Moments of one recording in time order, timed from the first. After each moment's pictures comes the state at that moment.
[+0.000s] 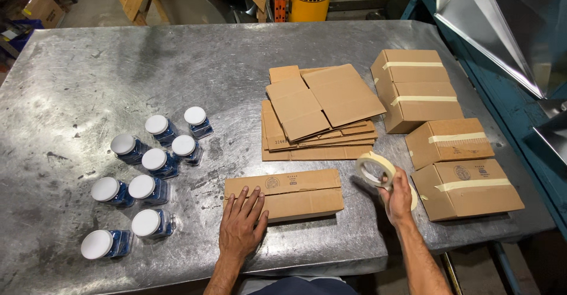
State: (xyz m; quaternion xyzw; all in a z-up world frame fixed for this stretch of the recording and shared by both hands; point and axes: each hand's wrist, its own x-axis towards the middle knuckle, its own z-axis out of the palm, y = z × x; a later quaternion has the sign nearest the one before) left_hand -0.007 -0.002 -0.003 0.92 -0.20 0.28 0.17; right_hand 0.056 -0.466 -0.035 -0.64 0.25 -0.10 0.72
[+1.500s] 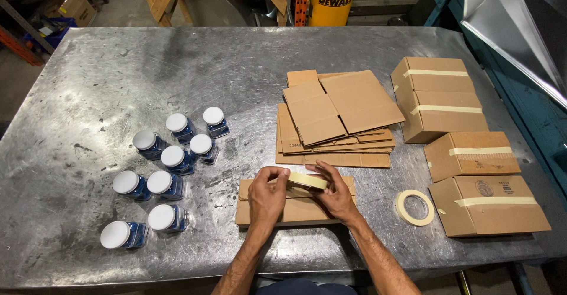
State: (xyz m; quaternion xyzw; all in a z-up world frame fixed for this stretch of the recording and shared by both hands) left_hand 0.053 -0.054 0.101 0.78 0.15 0.07 0.60; right_hand 0.087 -0.278 -0.002 -0.66 -0.17 0.01 0.73
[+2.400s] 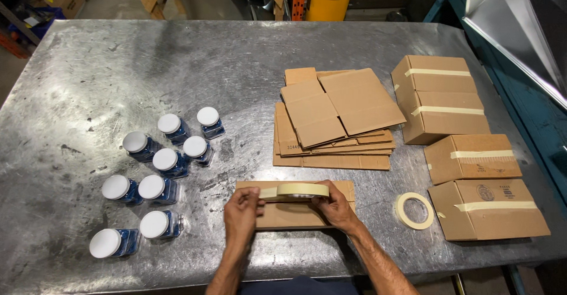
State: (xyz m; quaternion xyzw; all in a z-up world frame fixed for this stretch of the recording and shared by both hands) left_hand 0.034 -0.012 0.077 0.64 0.33 -0.06 0.69; right_hand 0.077 -0.296 -0.032 -0.72 -0.14 0.12 0.67
